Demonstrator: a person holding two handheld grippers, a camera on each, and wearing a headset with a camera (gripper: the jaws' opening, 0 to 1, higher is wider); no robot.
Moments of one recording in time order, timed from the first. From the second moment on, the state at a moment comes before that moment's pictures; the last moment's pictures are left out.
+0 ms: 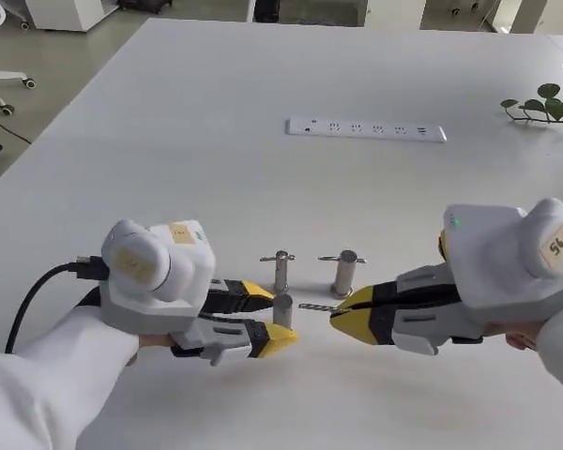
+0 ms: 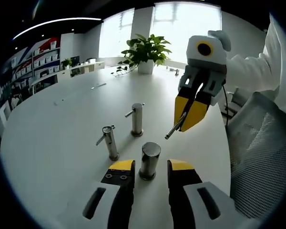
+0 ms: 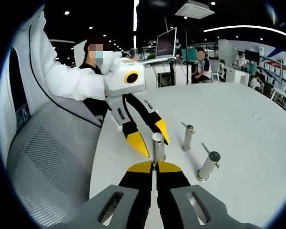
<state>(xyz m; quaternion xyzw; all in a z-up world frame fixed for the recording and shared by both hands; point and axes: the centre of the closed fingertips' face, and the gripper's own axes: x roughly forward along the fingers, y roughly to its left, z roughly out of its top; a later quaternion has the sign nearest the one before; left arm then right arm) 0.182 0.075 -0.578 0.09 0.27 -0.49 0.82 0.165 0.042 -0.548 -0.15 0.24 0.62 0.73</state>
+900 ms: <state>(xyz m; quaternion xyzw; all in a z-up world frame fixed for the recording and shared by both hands) 0.183 0.077 -0.584 0.06 0.28 -0.48 0.83 0.171 0.046 -0.563 -0.14 0.24 0.62 0.73</state>
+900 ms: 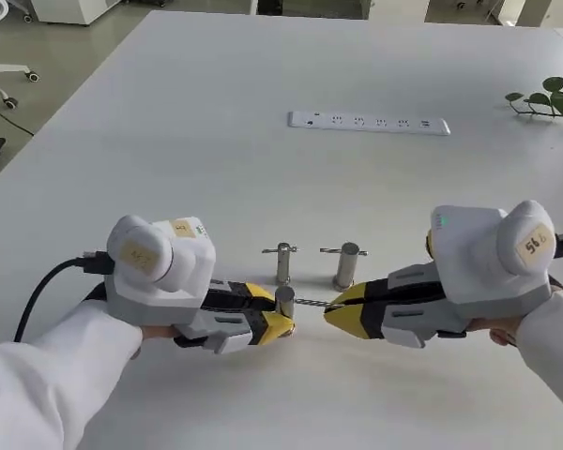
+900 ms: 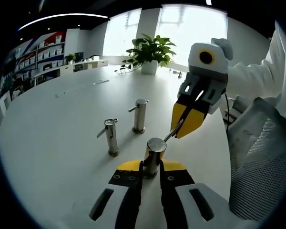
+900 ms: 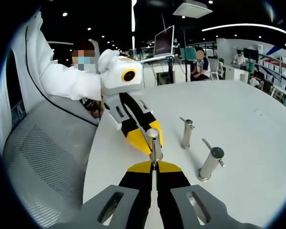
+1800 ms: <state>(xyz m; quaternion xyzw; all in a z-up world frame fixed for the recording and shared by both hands) 0.181 0.076 -0.586 0.08 0.28 -0.49 0.82 0.180 0.069 -0.573 -0.24 0.23 0.63 0.70</state>
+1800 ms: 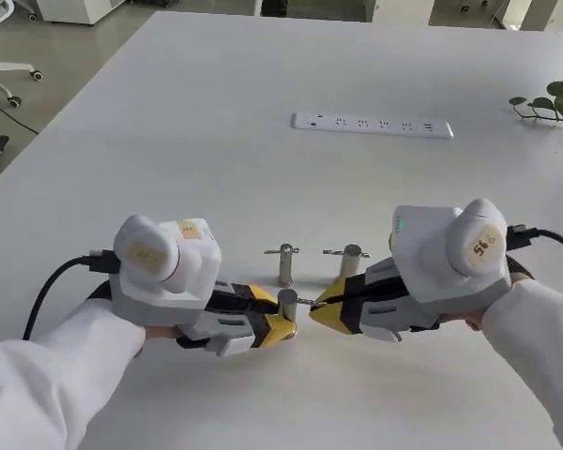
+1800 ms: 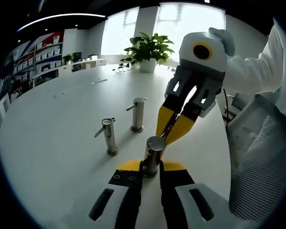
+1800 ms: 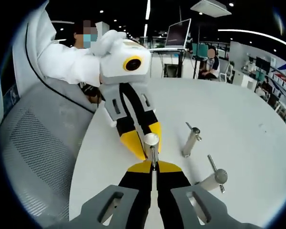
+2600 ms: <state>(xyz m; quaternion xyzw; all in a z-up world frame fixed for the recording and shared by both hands) 0.179 0.080 -0.586 0.09 0.28 -0.49 0.82 0.181 0.075 -0.577 -0.32 0.22 0.65 0.66</state>
